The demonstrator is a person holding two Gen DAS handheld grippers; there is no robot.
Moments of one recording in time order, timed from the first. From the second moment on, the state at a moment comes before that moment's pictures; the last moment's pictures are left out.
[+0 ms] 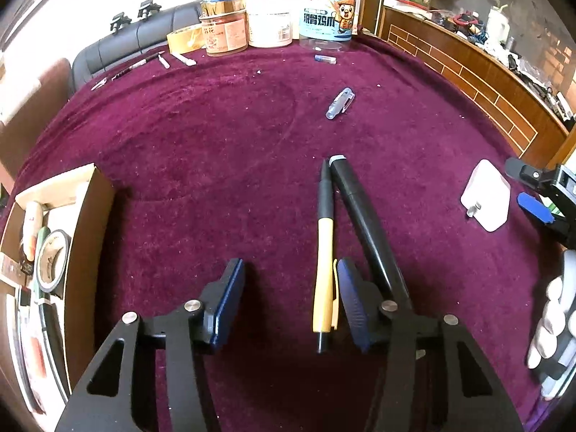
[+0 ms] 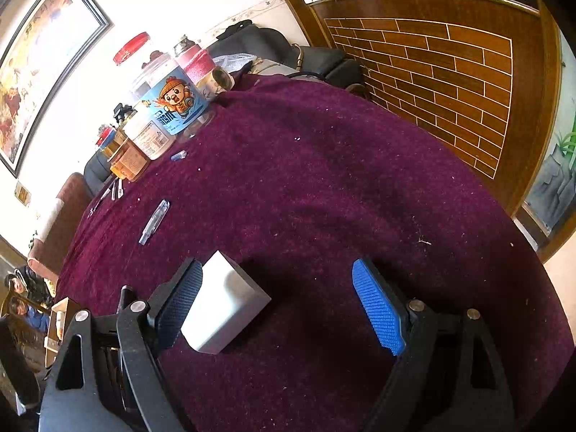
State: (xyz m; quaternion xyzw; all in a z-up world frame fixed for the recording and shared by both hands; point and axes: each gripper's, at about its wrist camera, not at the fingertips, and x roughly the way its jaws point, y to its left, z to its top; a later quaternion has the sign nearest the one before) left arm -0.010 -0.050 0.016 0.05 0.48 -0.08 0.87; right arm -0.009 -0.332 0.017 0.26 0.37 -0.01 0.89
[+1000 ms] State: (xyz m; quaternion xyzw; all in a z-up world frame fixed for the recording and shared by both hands) left arm -0.084 0.021 0.089 -0.08 0.39 -0.19 0.90; right arm -0.038 -0.309 0.048 0.22 0.34 -0.01 0.91
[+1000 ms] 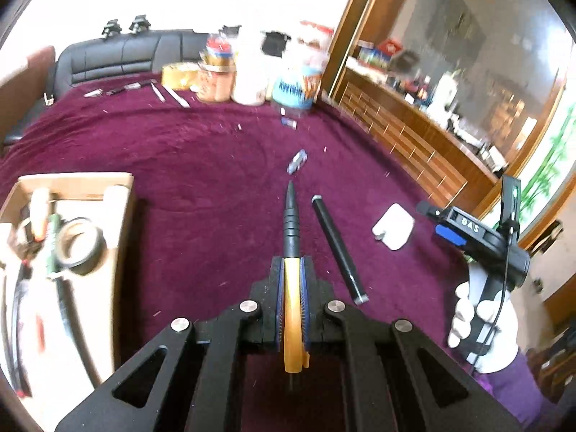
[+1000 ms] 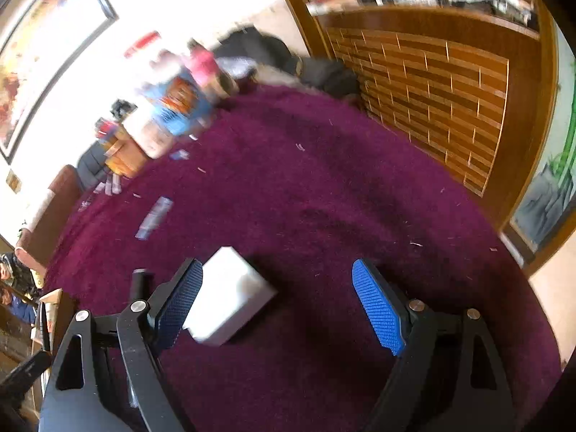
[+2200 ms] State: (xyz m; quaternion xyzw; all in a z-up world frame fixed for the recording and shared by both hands) left arm -0.134 0.220 0.021 -0.22 0.44 -0.05 0.87; right arm -0.038 -0.136 0.063 0.09 0.44 0.17 0.87
